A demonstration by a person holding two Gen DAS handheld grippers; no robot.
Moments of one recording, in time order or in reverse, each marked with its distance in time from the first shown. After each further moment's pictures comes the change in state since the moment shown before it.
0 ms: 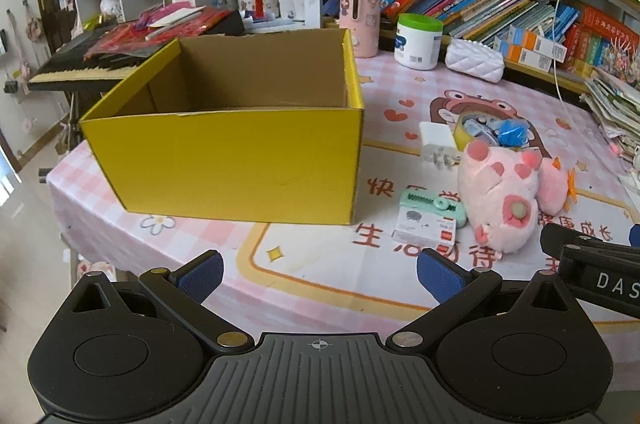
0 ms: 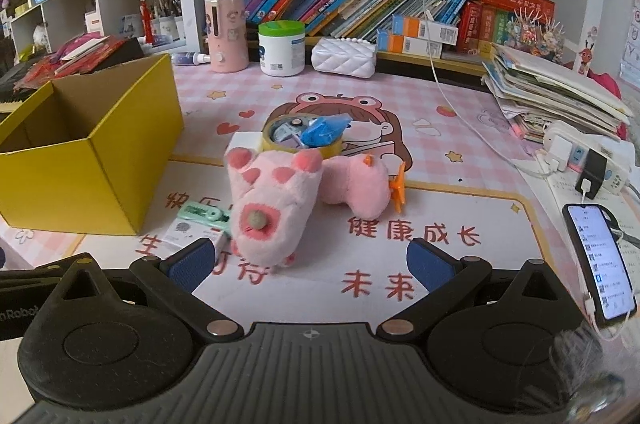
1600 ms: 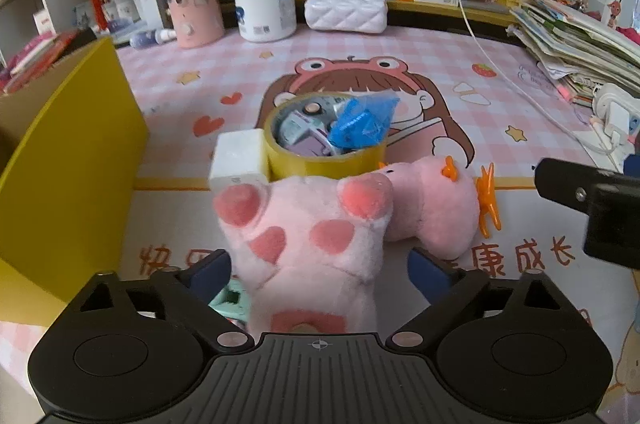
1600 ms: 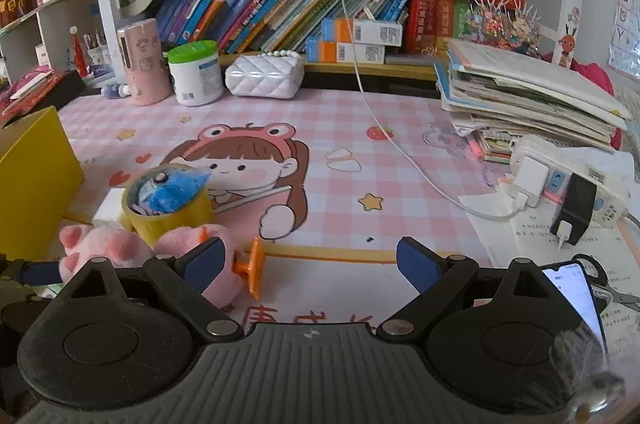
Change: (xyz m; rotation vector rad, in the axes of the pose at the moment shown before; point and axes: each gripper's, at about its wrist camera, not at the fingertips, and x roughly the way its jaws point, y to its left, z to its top) left arm 0.104 -0.160 0.042 0.211 0.099 -0.153; right arm 0.068 -0.130 0.043 0.062 -0.015 -0.033
